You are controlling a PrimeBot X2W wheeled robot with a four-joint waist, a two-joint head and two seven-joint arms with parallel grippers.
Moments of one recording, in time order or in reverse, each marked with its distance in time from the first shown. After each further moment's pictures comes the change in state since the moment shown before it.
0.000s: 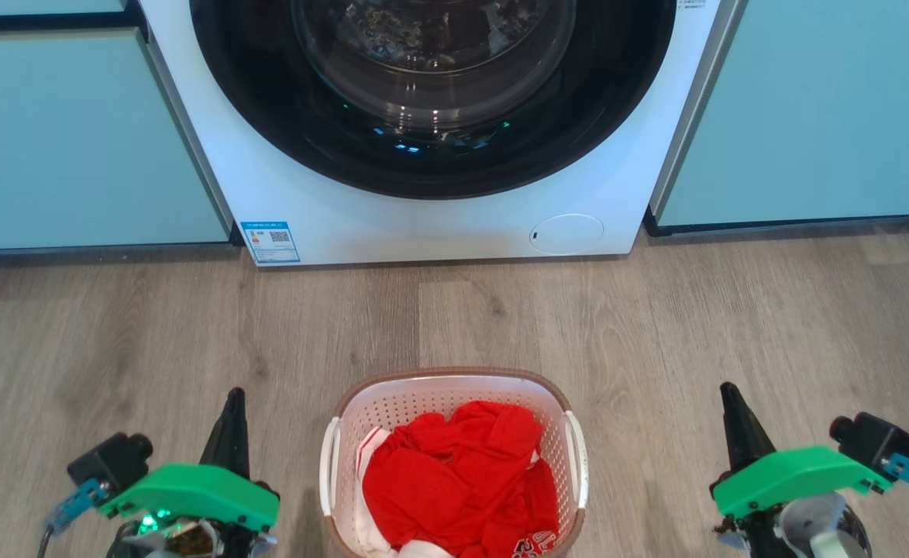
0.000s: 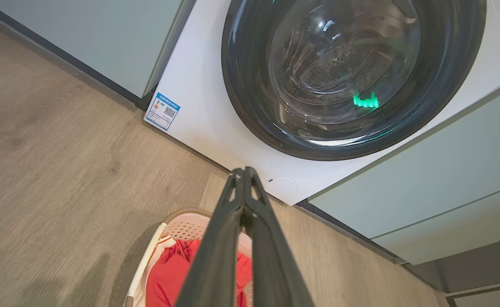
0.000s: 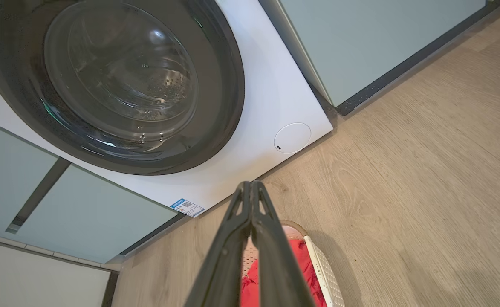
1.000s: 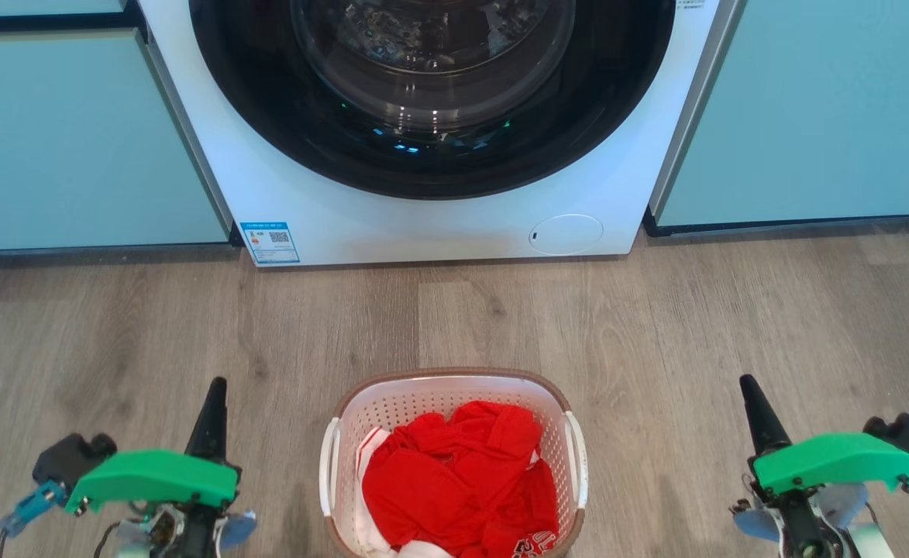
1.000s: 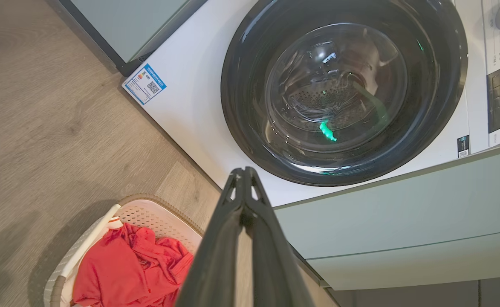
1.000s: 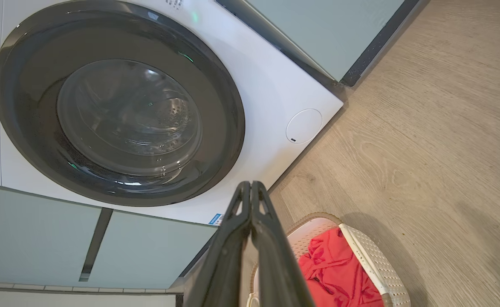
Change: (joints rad) left arm -0.033 0.002 0.065 0.013 -0.338 -0.035 0.086; right arm -0.023 -0.005 -0.067 0.000 0.319 0.000 0.084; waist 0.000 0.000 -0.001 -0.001
